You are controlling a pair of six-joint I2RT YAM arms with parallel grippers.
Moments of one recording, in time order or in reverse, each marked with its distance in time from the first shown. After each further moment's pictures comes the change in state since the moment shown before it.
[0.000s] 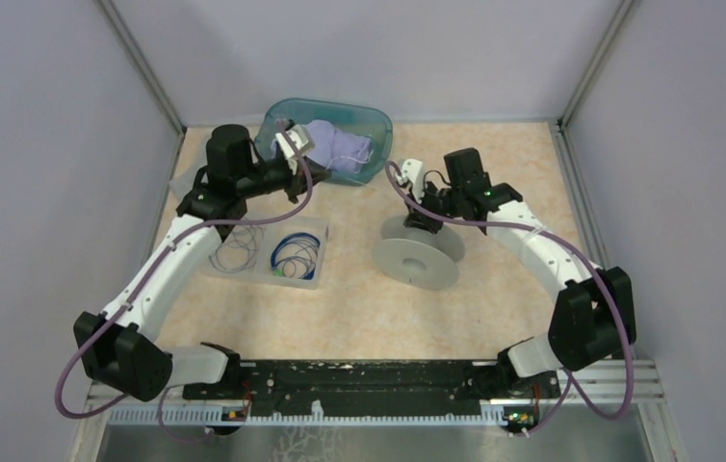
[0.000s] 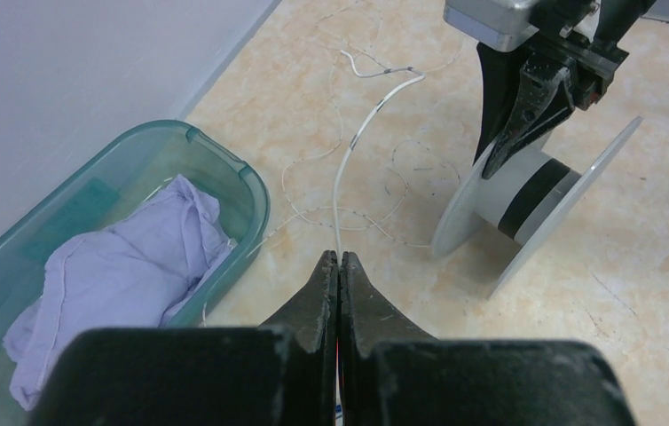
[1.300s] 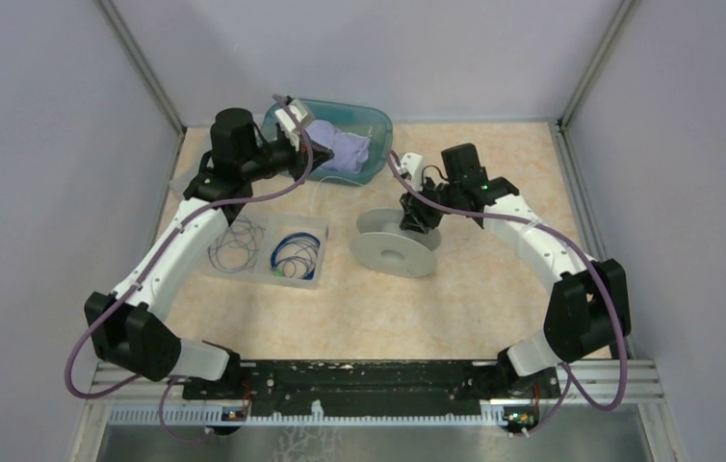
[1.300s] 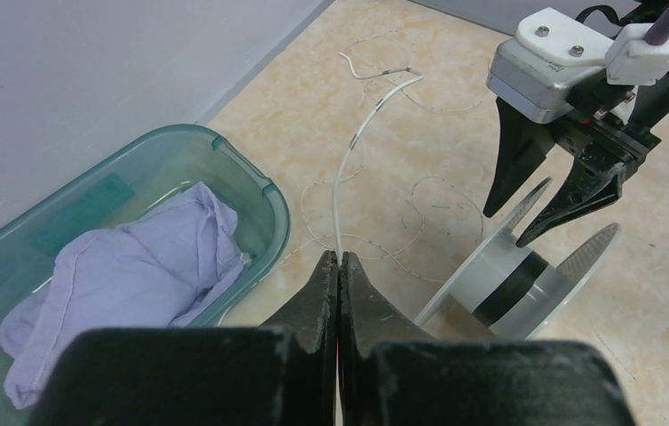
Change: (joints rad) left arm 0.011 0.092 0.100 0.041 -0.061 -0.126; right arm 0.000 0.044 0.039 -0.002 -0.004 0.094
